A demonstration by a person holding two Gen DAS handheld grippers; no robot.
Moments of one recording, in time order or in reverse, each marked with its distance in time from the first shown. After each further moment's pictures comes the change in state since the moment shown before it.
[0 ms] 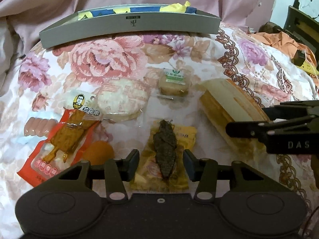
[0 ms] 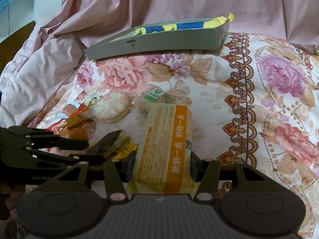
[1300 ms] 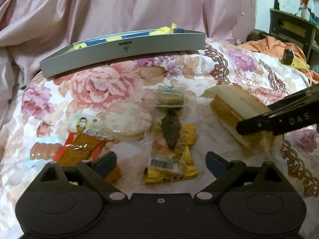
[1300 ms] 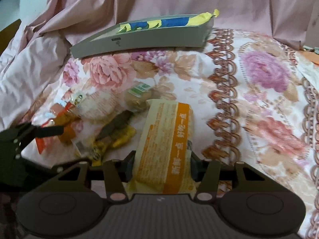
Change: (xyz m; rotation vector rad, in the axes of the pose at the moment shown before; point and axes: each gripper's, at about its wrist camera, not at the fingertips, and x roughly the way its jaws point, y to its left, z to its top) left arm -0.006 -0.005 -0.018 0.136 -0.183 0.018; right arm -0.008 -0.004 0.002 0.044 0.042 -0.096
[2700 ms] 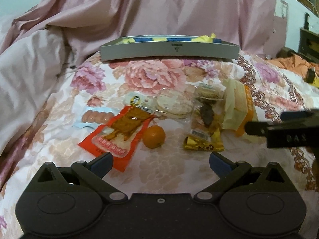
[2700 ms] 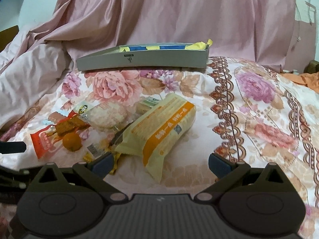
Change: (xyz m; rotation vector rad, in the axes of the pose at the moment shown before) left arm -0.064 0.024 -0.042 -0.156 -0.024 0.168; right arm -0.012 0.057 -0.034 -0.029 -0.210 -0.141
